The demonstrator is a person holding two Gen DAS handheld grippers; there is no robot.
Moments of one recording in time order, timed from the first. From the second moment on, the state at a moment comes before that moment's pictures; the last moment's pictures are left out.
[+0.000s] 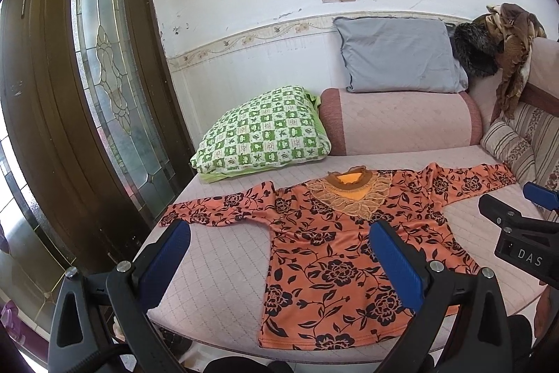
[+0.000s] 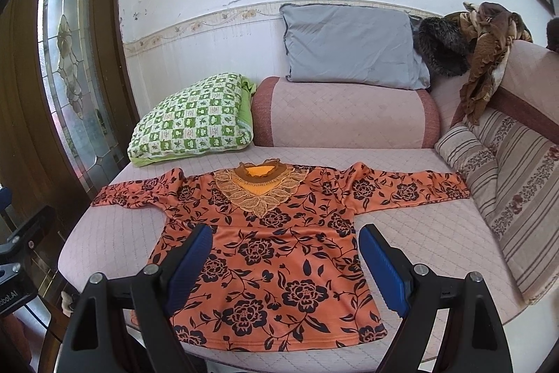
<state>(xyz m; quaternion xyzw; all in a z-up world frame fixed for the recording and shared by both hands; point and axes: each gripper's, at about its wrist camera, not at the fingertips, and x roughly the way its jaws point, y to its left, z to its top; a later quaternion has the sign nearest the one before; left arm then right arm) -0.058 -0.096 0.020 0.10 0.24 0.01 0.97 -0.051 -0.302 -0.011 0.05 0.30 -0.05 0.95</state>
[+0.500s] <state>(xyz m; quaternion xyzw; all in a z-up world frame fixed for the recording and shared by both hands) -0.030 -0.107 0.009 0.10 0.26 0.00 0.96 -0.030 -0.312 -0.025 0.05 0.32 -0.07 0.94</state>
